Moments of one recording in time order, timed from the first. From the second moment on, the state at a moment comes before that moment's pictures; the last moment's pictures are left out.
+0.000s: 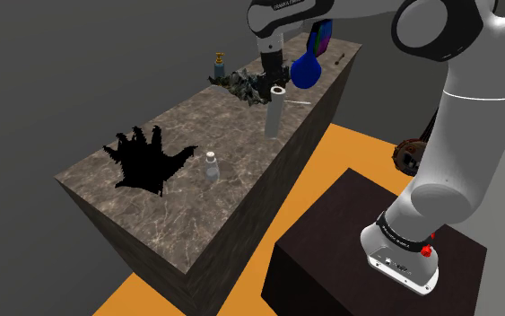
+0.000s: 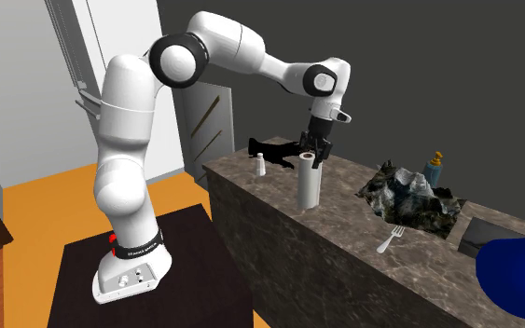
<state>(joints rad) -0.03 0.32 -0.09 -1.62 -0.03 1.67 -0.04</state>
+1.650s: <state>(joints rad) -0.03 0.32 -0.09 -1.28 -0.03 1.33 -0.06</state>
